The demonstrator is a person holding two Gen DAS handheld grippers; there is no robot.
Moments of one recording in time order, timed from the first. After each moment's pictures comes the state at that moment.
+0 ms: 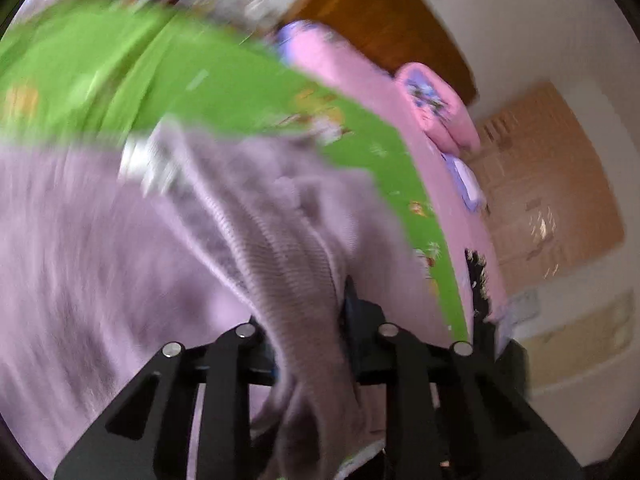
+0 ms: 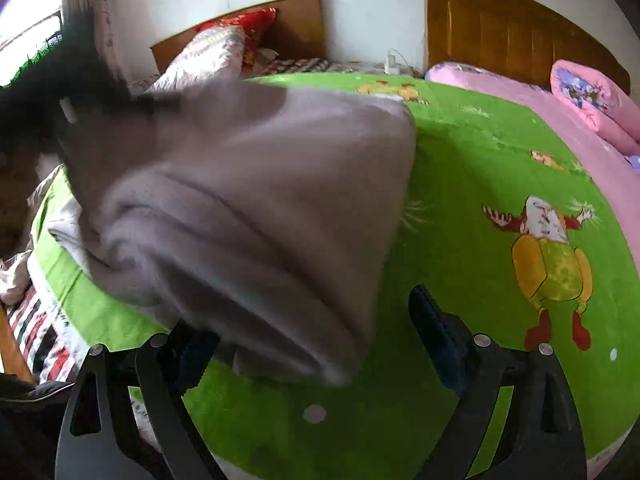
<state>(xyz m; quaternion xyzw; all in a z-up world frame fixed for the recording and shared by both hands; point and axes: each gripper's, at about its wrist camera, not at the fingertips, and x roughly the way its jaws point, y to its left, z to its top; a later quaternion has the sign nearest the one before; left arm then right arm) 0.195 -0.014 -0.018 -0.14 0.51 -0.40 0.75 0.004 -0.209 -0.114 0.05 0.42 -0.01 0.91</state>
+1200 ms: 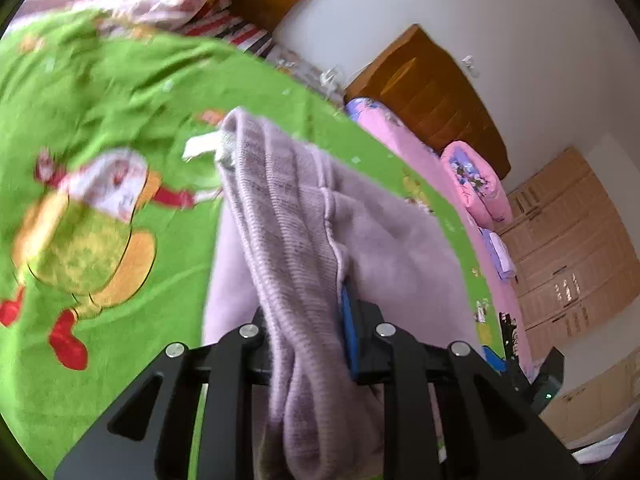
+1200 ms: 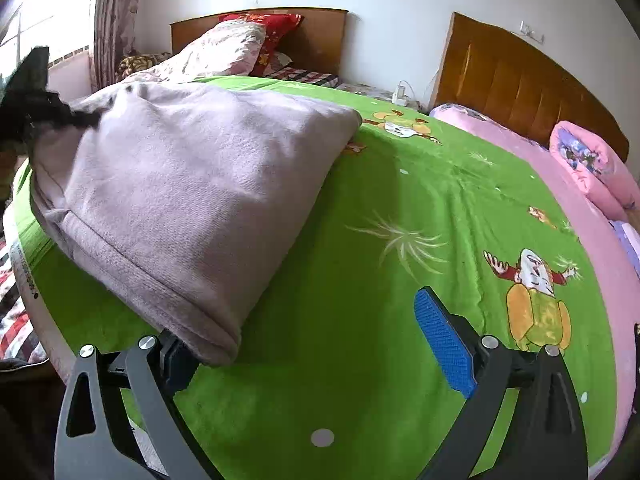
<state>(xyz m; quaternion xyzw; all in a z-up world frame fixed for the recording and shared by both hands) 0.195 0.193 -0.089 -0.23 0.46 -0.28 0.81 0.000 -0.174 -0.117 -0.07 0.38 -0.01 0.92</state>
